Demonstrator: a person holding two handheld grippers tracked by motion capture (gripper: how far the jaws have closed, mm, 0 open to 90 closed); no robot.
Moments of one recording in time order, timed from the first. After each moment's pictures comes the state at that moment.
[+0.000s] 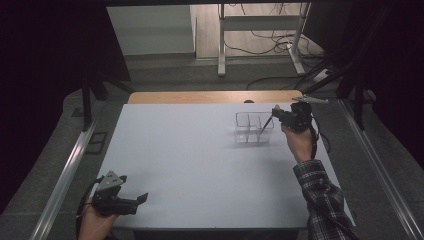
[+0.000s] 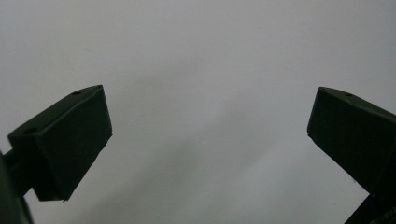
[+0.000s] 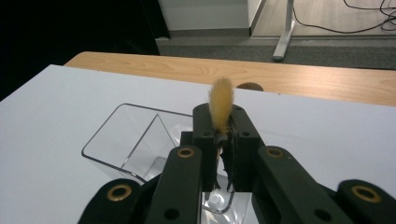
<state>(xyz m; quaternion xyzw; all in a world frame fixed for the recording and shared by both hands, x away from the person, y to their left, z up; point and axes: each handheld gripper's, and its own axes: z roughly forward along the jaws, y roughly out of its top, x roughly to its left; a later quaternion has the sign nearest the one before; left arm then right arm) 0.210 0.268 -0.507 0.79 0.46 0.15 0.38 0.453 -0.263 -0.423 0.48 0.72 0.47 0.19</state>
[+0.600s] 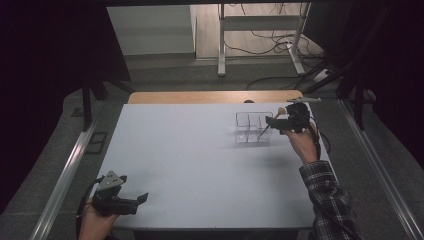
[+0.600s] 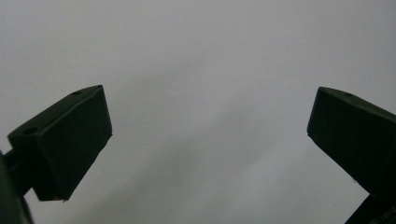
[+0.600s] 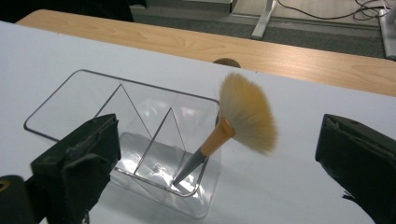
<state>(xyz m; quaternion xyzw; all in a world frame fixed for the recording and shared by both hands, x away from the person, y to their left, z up) 0.210 0.268 -0.507 0.79 0.46 0.15 0.37 0.460 -0.260 -0.431 0.48 0.75 0.40 0.22</state>
